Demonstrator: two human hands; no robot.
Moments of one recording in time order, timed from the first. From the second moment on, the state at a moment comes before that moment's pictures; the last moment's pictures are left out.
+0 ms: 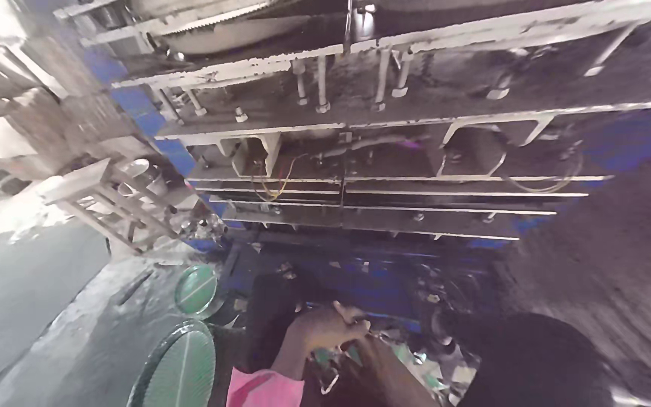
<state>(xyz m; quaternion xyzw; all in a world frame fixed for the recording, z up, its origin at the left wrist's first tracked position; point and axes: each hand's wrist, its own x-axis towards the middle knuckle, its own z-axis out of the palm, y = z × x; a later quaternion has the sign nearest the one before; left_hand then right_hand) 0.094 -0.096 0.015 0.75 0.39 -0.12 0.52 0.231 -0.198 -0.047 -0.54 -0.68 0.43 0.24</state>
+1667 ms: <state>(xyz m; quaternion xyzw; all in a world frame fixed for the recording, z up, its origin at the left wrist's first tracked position) 0.101 -0.102 0.004 0.74 0.13 0.23 0.62 0.263 -0.190 0.008 -0.44 -0.72 0.30 0.45</state>
